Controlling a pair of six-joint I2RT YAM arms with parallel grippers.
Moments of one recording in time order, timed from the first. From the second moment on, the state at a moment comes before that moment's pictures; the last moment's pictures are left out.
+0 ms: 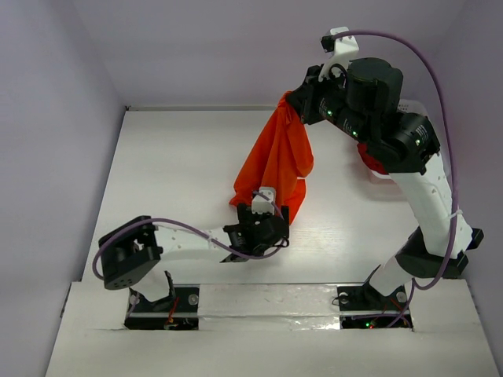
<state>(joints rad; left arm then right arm) -1.24 1.47 0.79 -0.05 -0.81 -0.82 0.79 1.58 2.35 -0.91 0.21 0.23</state>
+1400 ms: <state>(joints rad) -1.17 1.62 0.80 0.02 -0.79 -0.80 0.79 1.57 2.32 -0.90 0.22 0.23</state>
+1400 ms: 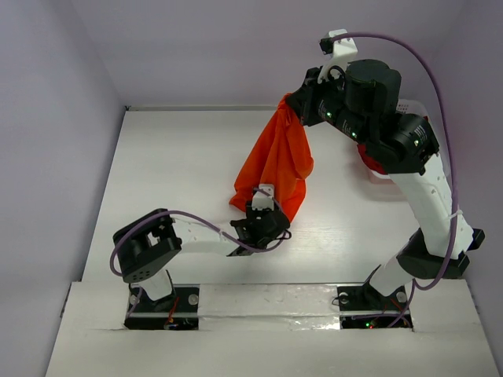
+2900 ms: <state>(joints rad) -1.13 1.07 0.97 -0.47 -0.84 -0.90 0.78 1.57 2.31 -0.89 0.41 0.24</state>
